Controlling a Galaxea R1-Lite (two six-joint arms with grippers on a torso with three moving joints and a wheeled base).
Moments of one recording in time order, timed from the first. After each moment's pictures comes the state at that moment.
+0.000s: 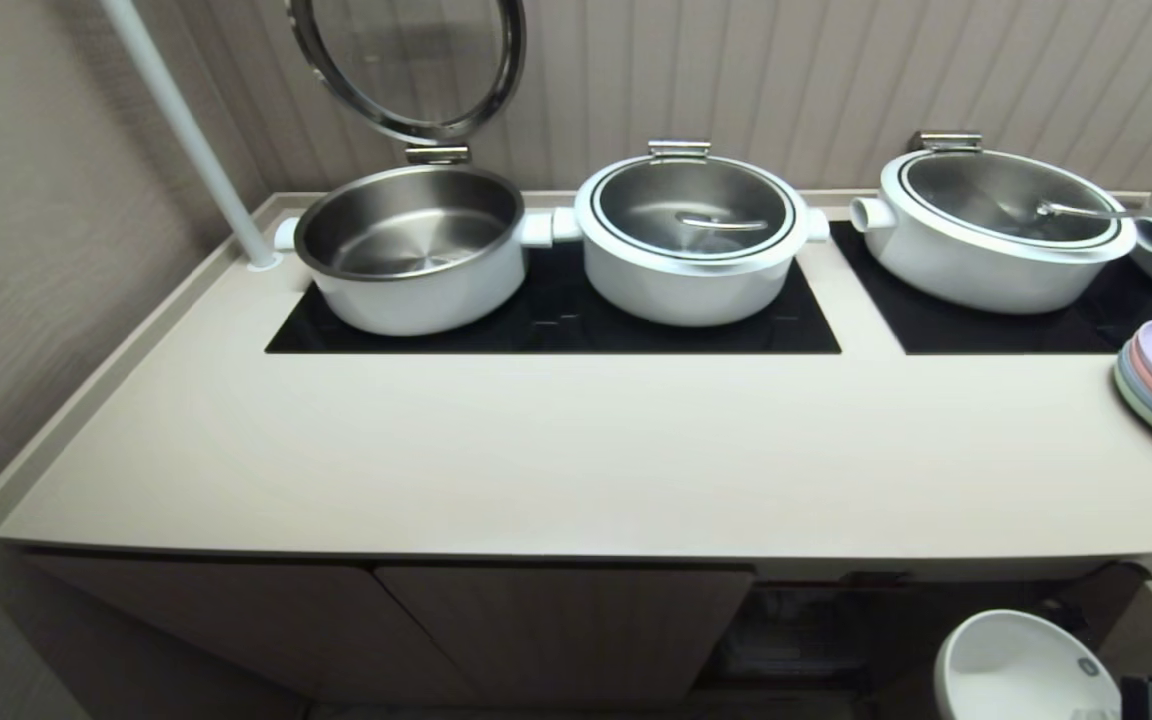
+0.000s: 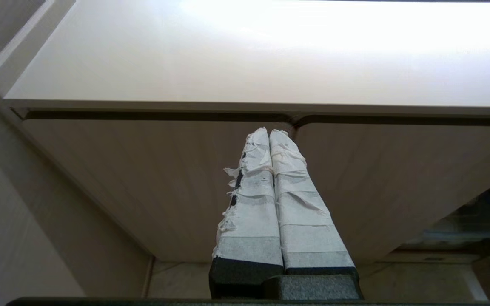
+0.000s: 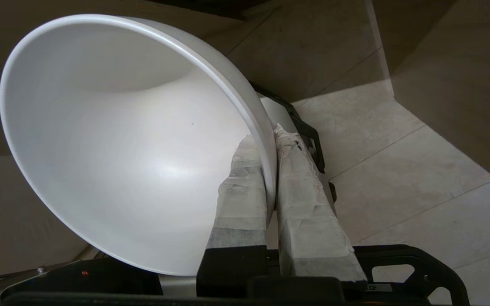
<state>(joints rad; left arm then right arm) 0.00 0.00 0.00 0.00 0.00 -0.02 0.16 1.11 -0.37 0.17 0.00 0.48</state>
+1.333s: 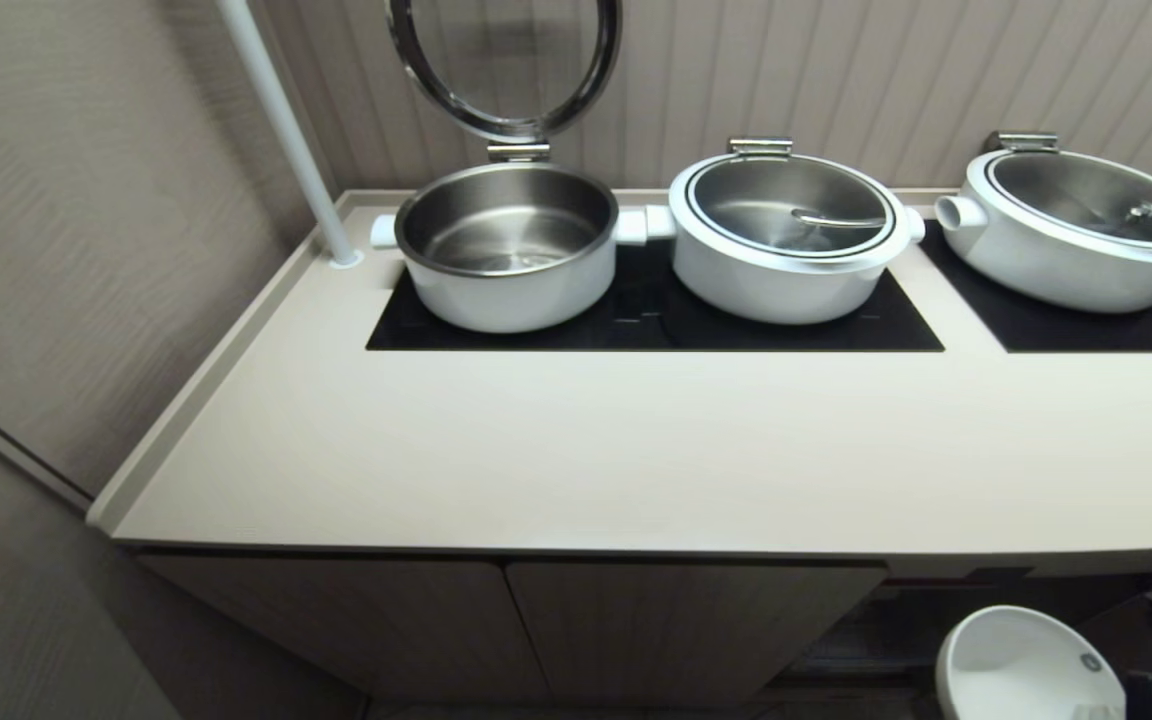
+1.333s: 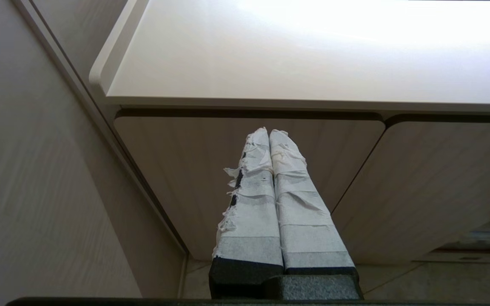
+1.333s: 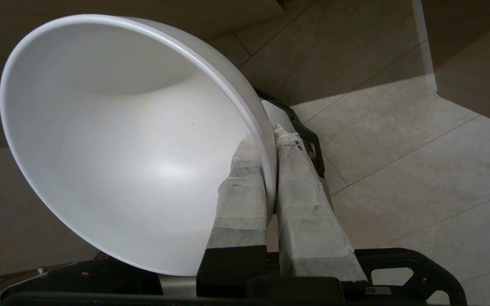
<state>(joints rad) 0.00 0.00 0.00 0.00 0.00 -0.02 0.16 1.10 -0.38 0.17 0.00 0.47</state>
